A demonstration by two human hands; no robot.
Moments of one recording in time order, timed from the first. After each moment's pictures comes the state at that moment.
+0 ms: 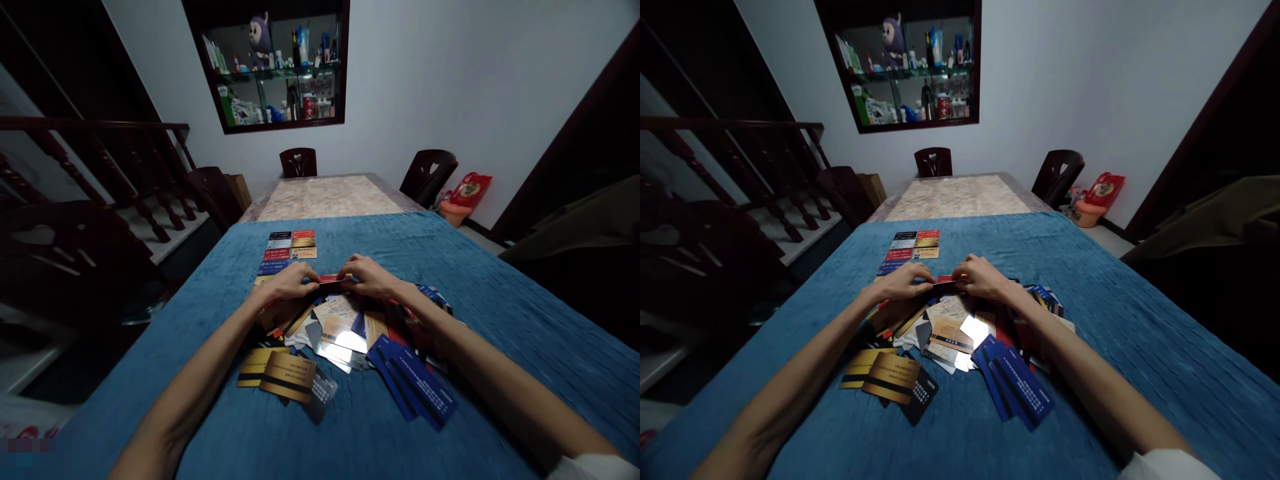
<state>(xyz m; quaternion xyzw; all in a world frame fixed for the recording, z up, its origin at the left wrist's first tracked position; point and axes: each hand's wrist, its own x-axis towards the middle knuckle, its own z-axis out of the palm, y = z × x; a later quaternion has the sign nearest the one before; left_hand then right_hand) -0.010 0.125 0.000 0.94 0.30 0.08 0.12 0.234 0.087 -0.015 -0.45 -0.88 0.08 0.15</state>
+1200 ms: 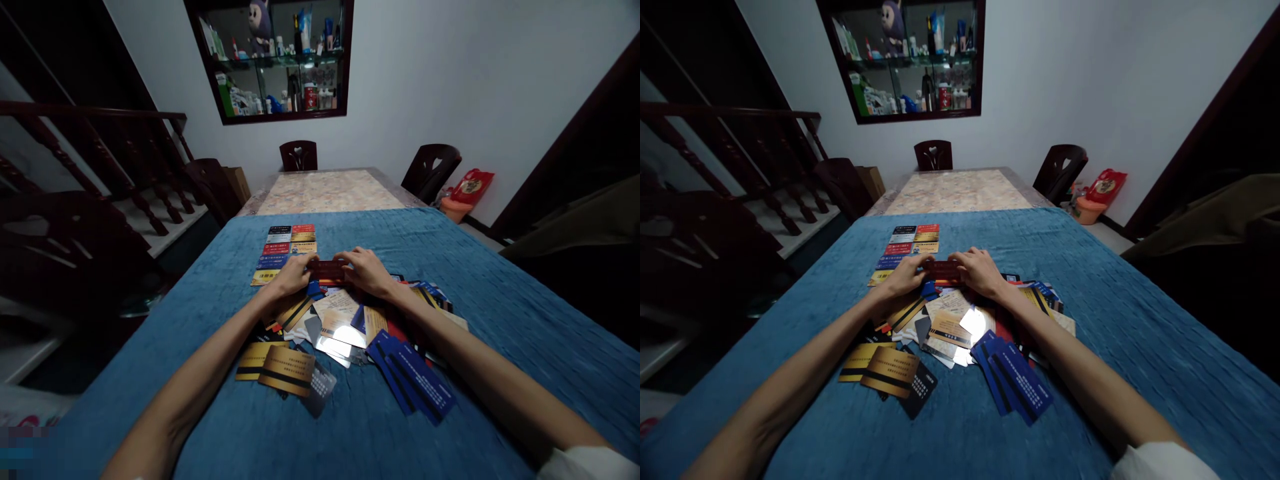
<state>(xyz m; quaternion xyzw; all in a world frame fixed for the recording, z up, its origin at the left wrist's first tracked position) -0.003 0.132 -0.029 0.89 0.38 0.22 0.13 0.227 0.091 -0.036 -0.50 -0.84 -0.02 0.20</state>
